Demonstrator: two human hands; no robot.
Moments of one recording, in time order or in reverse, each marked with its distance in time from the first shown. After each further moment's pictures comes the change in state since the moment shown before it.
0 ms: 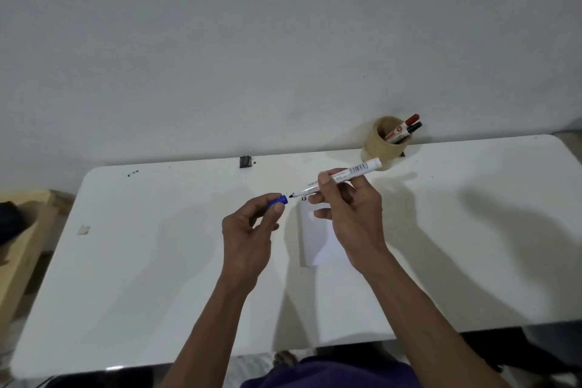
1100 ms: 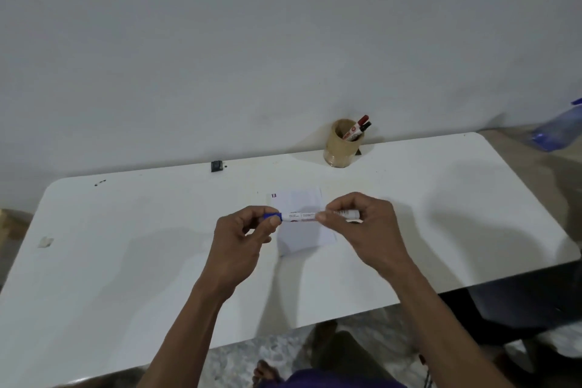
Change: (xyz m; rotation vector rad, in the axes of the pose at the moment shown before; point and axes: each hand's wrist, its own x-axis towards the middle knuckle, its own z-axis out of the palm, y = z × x) left_hand -0.037 0.010 -0.003 0.088 -0.315 0.018; right_hand -0.052 -0.005 -0.080 -0.356 0.027 -0.113
